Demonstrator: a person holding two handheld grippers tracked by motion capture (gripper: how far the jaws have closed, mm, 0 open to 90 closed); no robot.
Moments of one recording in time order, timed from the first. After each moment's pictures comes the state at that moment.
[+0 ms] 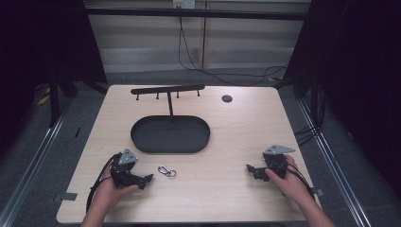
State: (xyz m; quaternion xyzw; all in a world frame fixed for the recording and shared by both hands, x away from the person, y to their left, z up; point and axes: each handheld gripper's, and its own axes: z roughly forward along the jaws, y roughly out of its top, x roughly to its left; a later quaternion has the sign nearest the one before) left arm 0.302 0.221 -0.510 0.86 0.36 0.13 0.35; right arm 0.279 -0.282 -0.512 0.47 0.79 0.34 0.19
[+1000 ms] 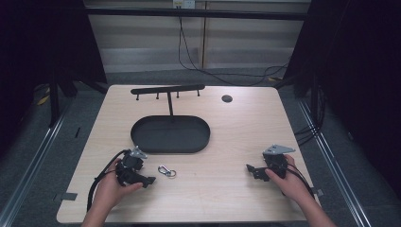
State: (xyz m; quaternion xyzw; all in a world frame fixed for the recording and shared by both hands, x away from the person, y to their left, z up) left arm 0.305 0.195 -0.479 0.90 0.34 0.05 0.25; right arm 0.280 -0.282 -0.512 0.47 0.79 0.34 0.19
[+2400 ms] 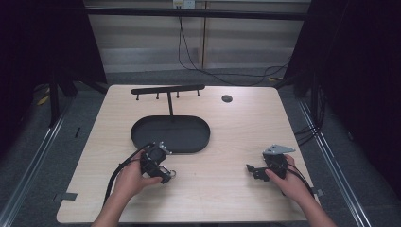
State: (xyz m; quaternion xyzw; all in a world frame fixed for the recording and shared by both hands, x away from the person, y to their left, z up) left arm 0.323 0.128 -0.471 0.94 0.29 0.01 0.17; right arm 0.280 -0.282 -0.512 0.47 0.79 0.34 0.19
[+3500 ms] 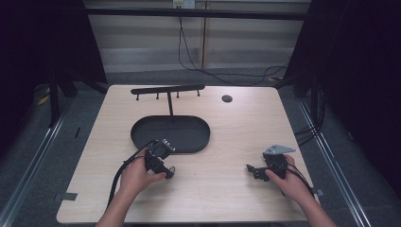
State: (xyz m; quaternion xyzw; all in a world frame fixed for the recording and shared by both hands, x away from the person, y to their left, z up) left arm 0.332 0.120 -0.470 0.93 0.32 0.01 0.17; right arm 0.280 -0.282 -0.512 0.47 0.79 0.34 0.19
